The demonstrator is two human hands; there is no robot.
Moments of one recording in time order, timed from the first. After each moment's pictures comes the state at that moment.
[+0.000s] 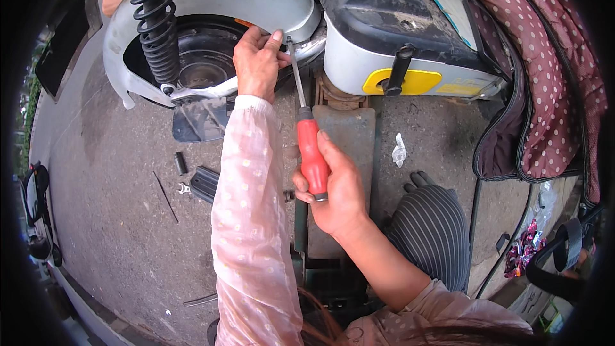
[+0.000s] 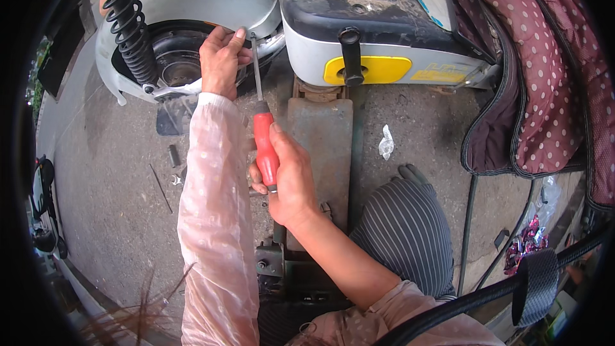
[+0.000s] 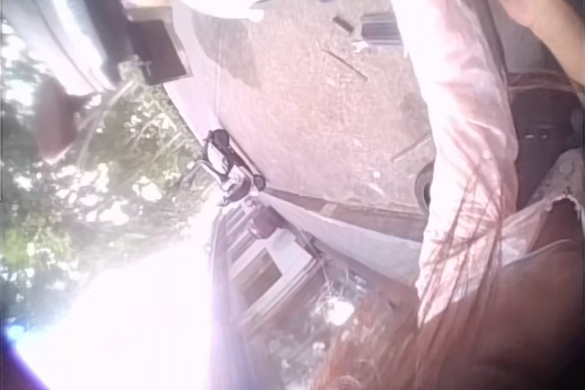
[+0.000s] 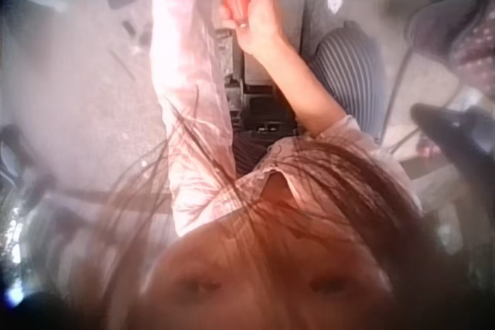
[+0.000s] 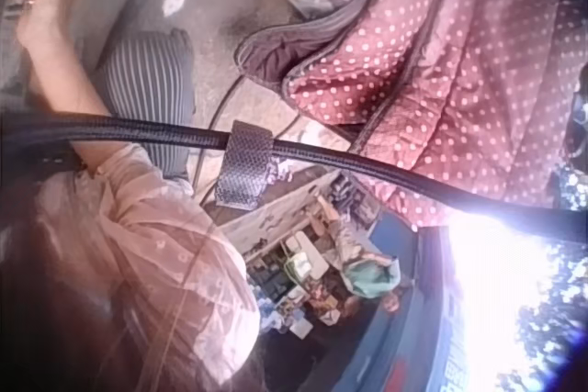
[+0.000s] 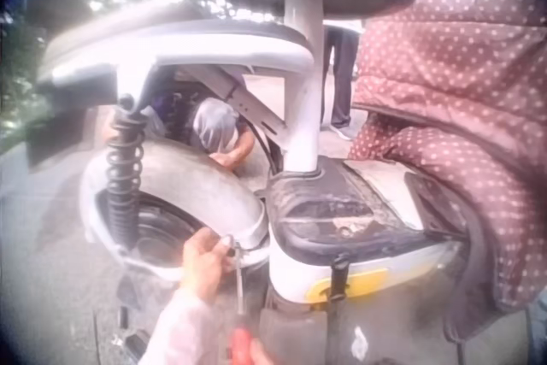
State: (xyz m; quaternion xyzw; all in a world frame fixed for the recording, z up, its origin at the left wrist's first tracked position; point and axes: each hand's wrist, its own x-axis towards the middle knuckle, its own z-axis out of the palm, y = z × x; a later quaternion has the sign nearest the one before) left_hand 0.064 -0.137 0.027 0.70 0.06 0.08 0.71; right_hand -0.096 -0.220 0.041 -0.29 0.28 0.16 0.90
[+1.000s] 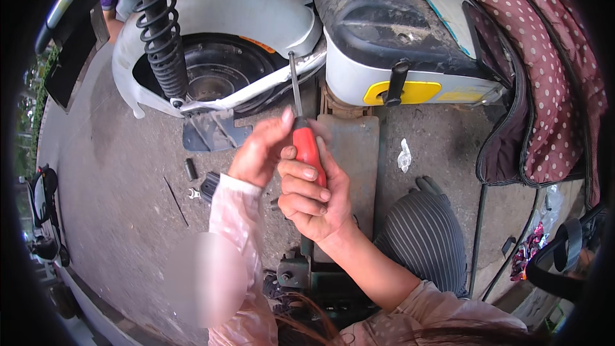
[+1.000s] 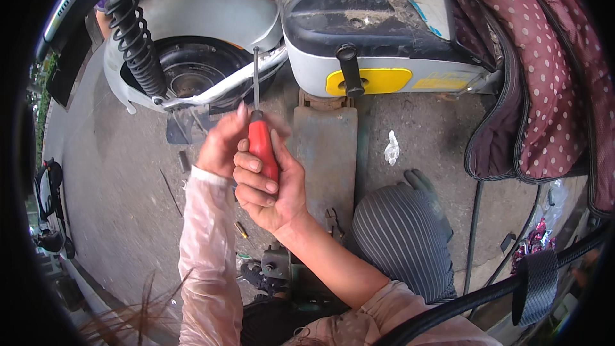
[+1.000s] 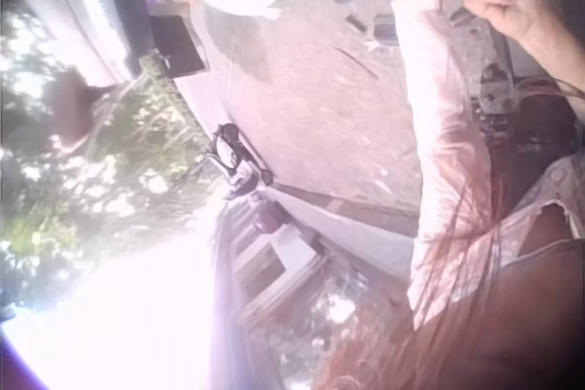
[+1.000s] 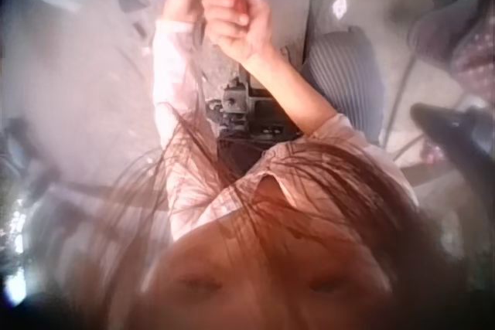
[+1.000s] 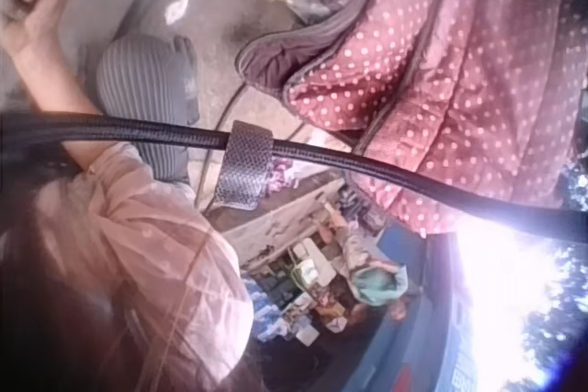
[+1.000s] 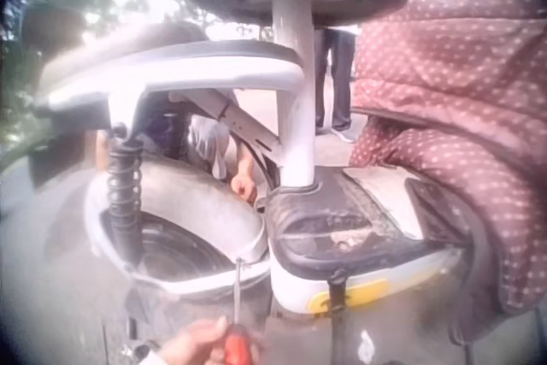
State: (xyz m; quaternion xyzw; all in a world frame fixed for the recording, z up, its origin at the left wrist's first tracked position) left_hand -0.018 -0.098 0.041 0.52 -0.05 -0.35 0.78; right_hand -0.089 -0.205 0.026 0.31 0.05 0.28 0.91
